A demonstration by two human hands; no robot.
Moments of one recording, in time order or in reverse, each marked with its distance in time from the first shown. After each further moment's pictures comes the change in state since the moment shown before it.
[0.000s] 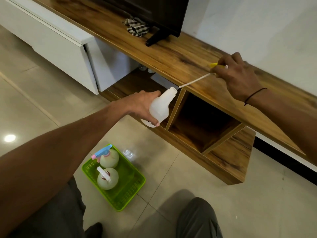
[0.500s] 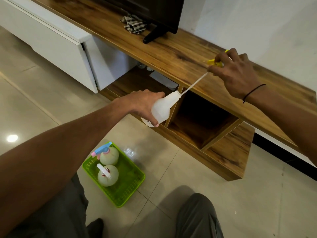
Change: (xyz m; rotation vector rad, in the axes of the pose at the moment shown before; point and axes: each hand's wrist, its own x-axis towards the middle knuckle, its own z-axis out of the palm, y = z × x) left_hand 0.004 0.017 0.001 0.167 -0.049 0.042; right_hand -0.009 -0.009 -0.013 -0.124 -0.007 -0.065
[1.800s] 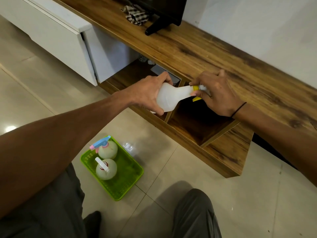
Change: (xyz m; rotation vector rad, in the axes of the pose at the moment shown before) left_hand 0.003 0.007 -0.007 -0.273 0.255 0.114; right_hand -0.018 -0.072 -0.001 0.631 0.027 0.018
